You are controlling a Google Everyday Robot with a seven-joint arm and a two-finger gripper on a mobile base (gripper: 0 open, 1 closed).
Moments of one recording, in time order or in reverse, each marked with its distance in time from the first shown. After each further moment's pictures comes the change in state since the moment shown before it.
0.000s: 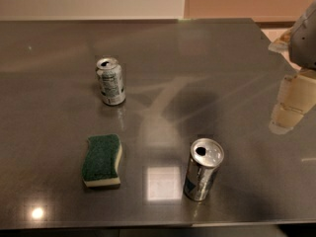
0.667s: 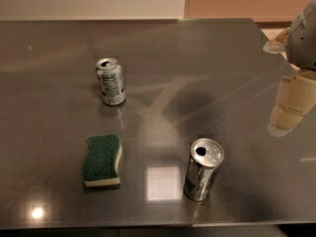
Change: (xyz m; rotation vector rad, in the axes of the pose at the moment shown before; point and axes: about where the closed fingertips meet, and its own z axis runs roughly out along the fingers) arm -0.009 0.008 -0.002 -0.023 -0.025 -0.038
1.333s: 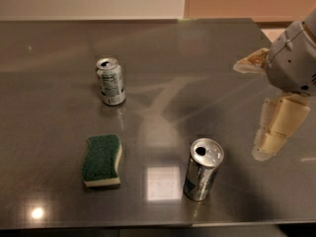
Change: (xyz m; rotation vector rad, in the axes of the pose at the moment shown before) arm -0.036 0.045 0.019 -0.125 -0.182 -0.129
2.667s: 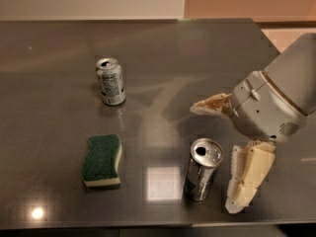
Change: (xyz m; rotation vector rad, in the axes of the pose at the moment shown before) arm -0.049 0.073 0.052 -0.208 -0.215 -0.144
